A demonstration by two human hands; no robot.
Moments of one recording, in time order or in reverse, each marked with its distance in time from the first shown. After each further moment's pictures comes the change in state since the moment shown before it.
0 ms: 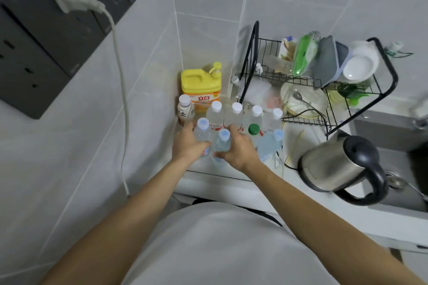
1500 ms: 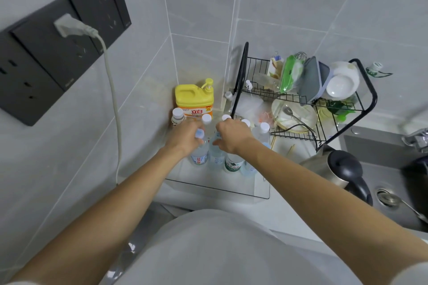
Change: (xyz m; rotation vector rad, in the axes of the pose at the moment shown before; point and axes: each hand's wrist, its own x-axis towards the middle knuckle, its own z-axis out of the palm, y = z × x) left_hand 0.030 0.055 -0.012 0.598 -0.125 0.354; right_hand 0.042 -0.032 -0.073 -0.686 -0.082 -0.277
